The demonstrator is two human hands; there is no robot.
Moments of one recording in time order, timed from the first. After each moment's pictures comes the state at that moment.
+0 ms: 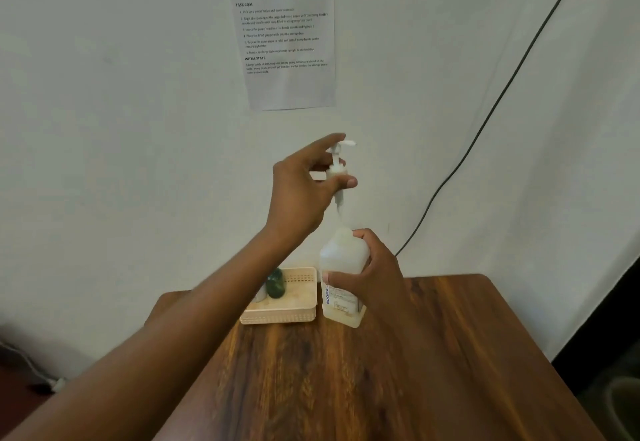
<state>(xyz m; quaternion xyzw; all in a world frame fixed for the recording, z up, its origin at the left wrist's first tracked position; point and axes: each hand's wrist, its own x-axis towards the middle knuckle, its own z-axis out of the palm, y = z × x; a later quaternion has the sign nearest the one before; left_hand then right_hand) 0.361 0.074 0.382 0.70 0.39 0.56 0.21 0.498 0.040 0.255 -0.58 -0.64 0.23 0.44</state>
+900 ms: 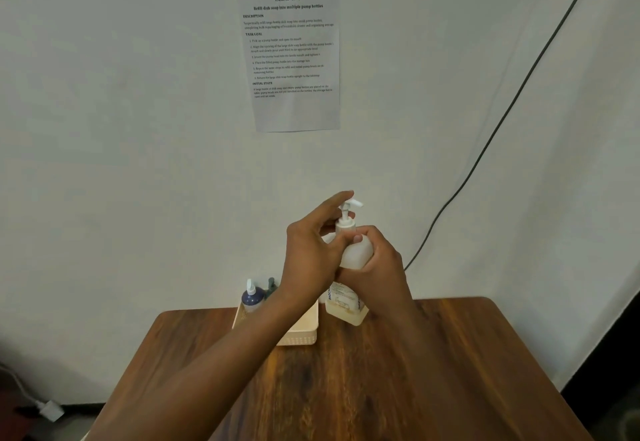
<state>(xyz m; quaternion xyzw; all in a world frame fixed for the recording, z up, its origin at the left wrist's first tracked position) 0.367 0.058 0.338 0.67 0.39 0.57 0.26 0.490 0.058 0.287 -0.56 -0.61 0.19 0.52</state>
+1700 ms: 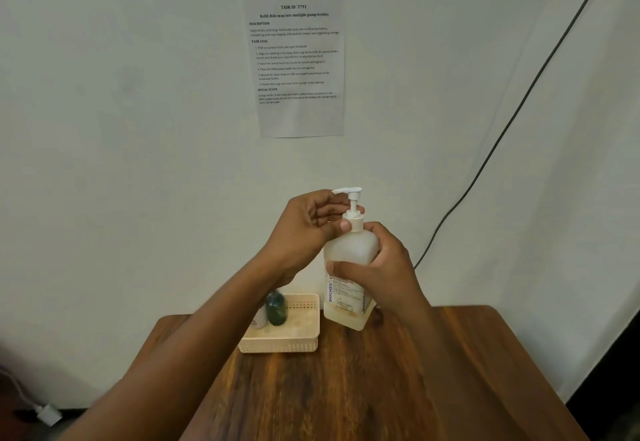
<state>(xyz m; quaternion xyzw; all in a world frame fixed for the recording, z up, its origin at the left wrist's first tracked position) 0.337 0.076 0.379 0.68 0.34 0.47 0.45 0.495 0.048 0.319 -0.55 -0.61 0.28 0.50</state>
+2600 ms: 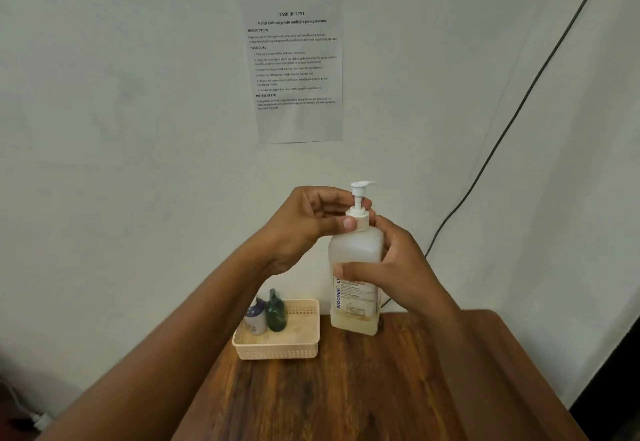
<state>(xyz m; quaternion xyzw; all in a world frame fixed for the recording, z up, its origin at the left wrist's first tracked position) 0.331 0.091 0.399 0.71 0.24 0.41 0.52 0.514 0.042 0.348 -0.49 -0.65 0.33 0.48</state>
